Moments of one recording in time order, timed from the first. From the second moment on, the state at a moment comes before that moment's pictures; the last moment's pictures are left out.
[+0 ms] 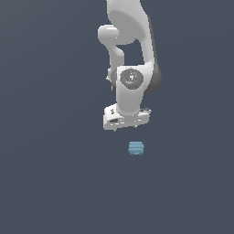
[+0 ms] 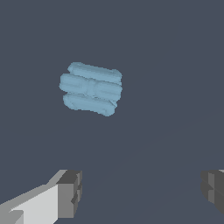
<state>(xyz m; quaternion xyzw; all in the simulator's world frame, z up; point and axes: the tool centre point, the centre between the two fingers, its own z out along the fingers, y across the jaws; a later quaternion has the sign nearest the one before) -0.010 0.039 0.128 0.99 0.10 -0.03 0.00</state>
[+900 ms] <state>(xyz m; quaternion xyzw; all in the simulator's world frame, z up) 0.013 0.060 0.112 0.94 0.34 -0.02 0.00</state>
